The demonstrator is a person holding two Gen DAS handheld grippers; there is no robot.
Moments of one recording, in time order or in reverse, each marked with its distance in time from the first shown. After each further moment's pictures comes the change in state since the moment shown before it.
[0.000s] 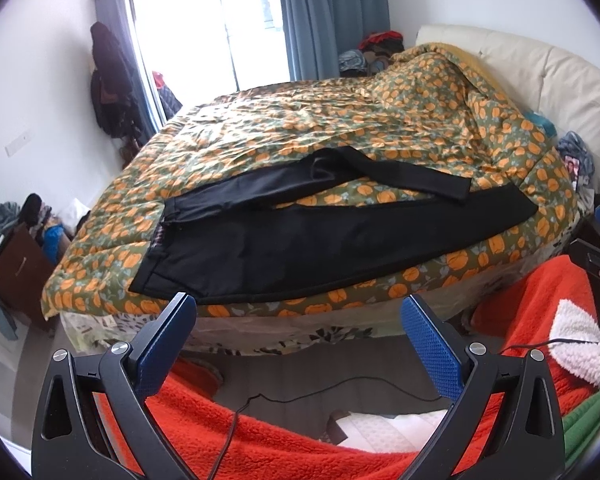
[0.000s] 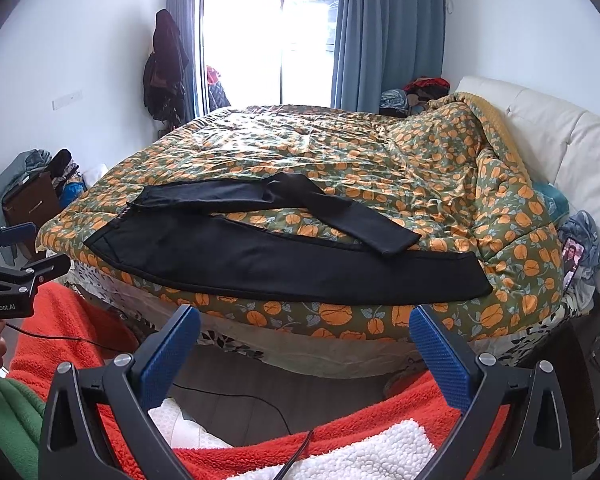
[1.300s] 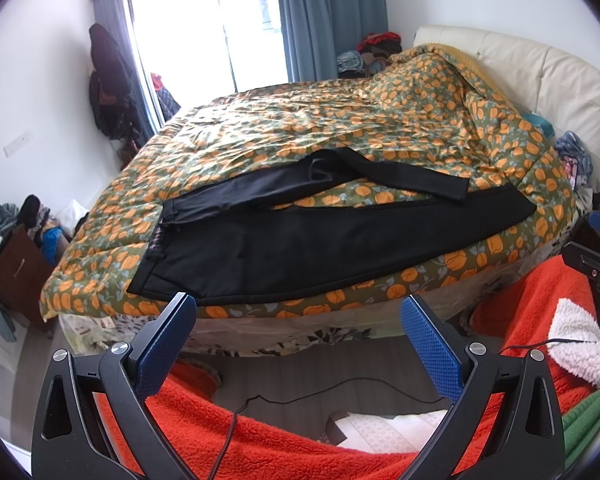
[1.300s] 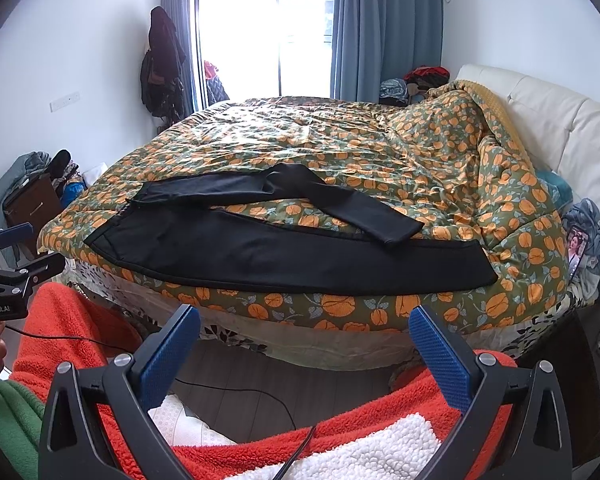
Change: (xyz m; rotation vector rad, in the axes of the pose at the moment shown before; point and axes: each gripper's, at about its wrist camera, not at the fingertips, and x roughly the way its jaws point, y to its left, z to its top) left arm -0.001 -0.001 0.000 -0.004 -0.003 -0.002; right arm 0.007 -0.001 -0.005 0.020 0.027 0.010
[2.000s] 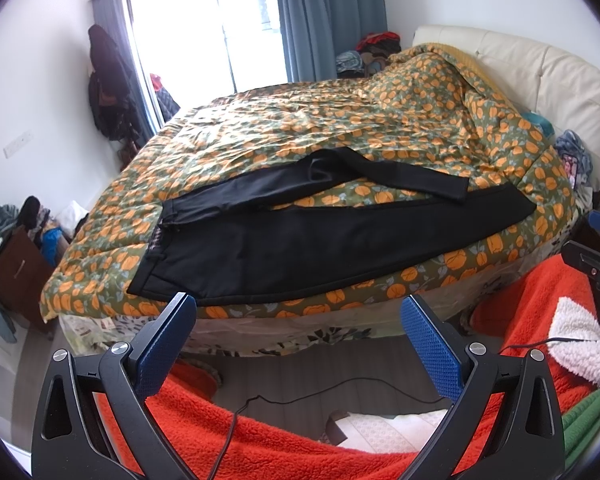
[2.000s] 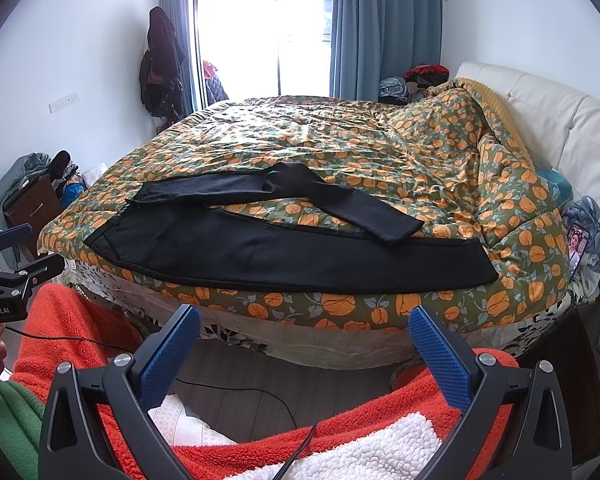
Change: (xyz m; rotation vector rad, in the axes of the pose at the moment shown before) left arm 0.000 0.000 0.000 -0.001 0.000 0.000; right arm 0.002 -0.001 -0.001 0.003 0.005 0.001
